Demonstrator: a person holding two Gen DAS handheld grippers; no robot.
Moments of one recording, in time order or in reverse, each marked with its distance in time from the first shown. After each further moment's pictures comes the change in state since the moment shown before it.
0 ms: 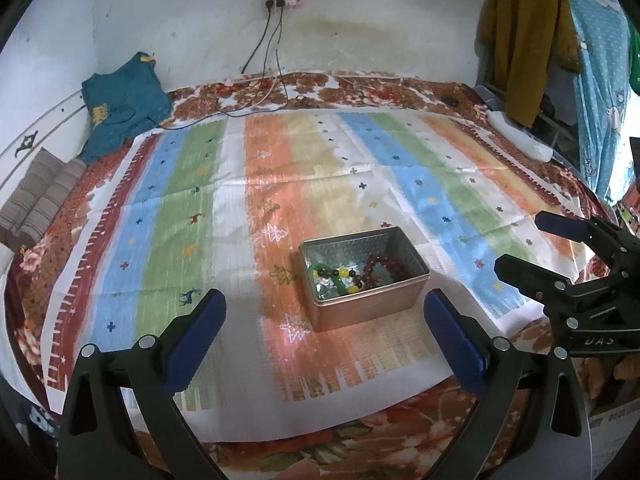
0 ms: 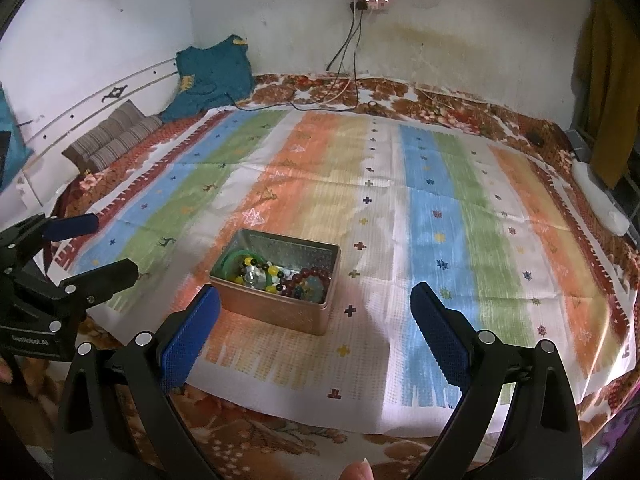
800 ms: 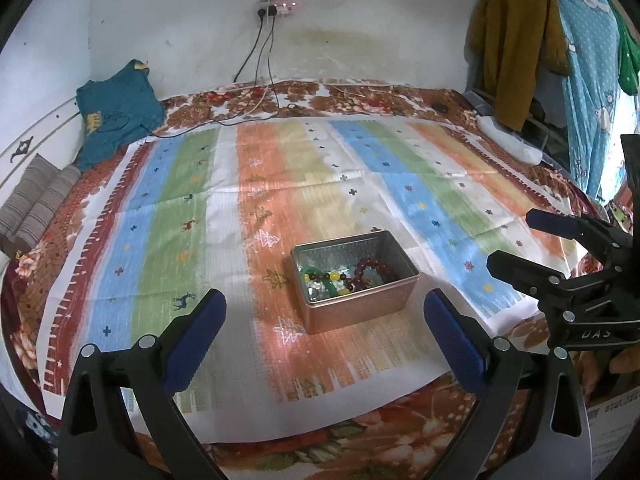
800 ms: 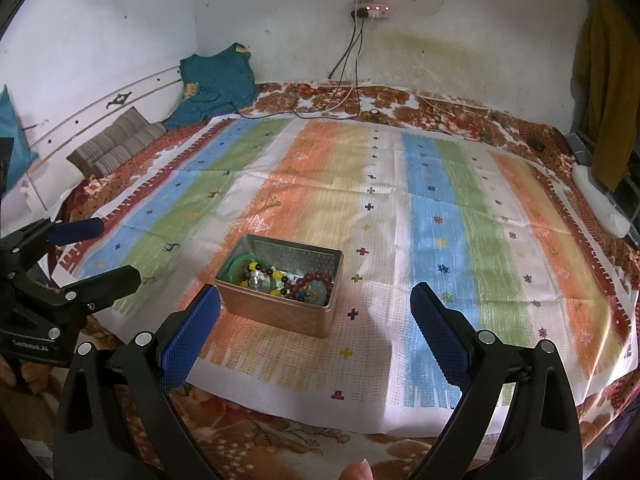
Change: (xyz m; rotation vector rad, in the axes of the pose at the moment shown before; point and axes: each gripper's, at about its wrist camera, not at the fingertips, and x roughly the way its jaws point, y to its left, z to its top) left arm -0.007 -0.002 -0.004 0.009 -0.029 -0.027; right arm -0.007 0.001 -0.001 -0.003 -0.021 0.009
